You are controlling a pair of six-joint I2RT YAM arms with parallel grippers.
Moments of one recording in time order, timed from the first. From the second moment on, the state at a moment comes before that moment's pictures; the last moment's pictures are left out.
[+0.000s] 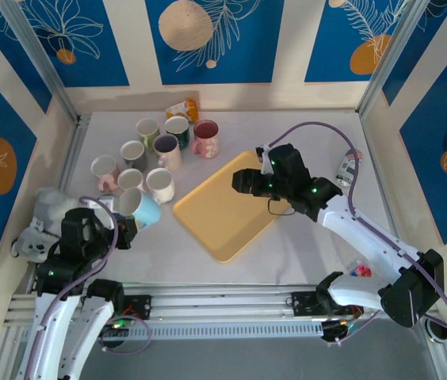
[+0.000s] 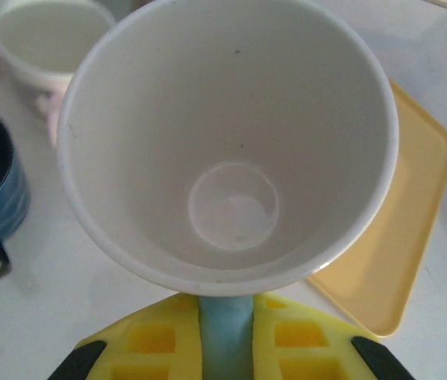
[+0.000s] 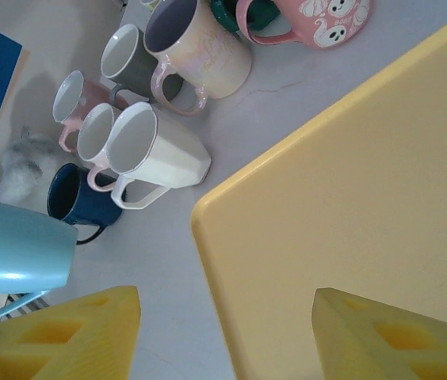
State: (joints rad) left arm -0.17 0.43 0.70 -0.93 0.23 -0.31; right arm 0.61 1.20 1.05 -0.49 -0.19 0.63
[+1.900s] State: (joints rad) left arm -0.47 0.66 0.62 -0.75 -0.15 -0.41; right arm 0.49 1.22 1.01 -0.55 -0.26 0.61
